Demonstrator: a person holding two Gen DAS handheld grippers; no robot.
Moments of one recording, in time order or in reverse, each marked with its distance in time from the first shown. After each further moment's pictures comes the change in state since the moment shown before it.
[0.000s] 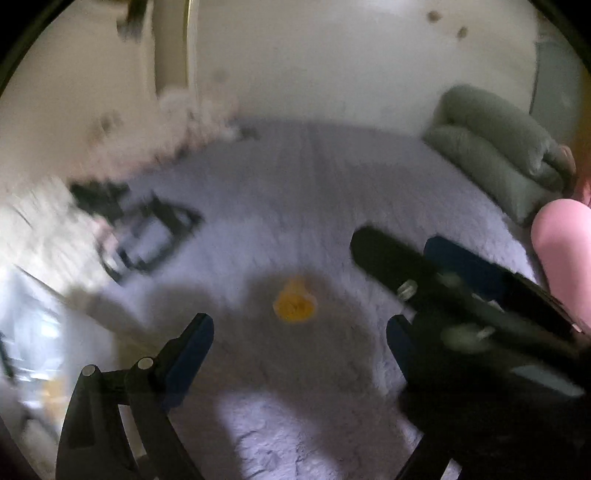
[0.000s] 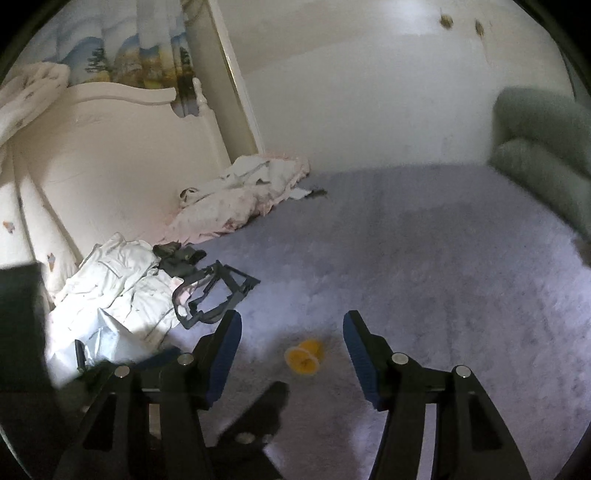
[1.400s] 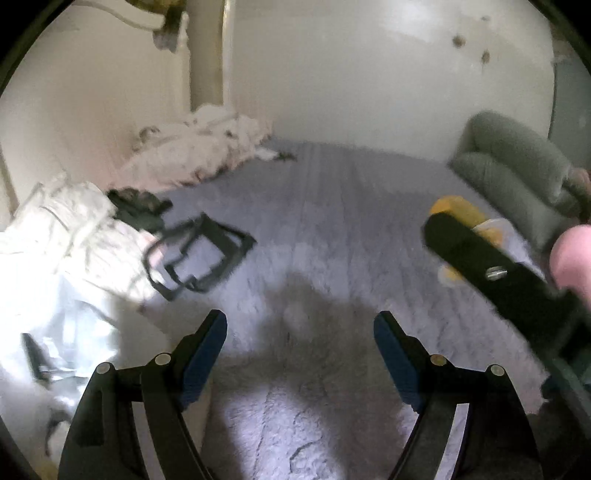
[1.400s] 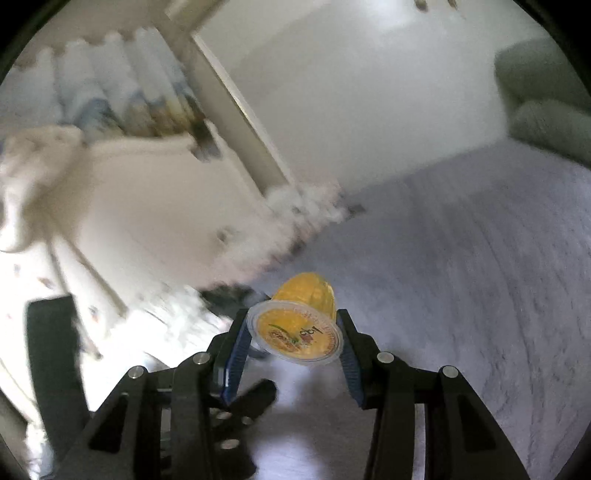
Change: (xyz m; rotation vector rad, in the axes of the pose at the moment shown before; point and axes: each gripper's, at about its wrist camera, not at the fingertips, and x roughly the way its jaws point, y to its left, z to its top) left arm -0.047 0.035 0.015 -0.048 -0.153 0.120; right arm 0.002 0.004 -0.001 0.149 -0.171 0.231
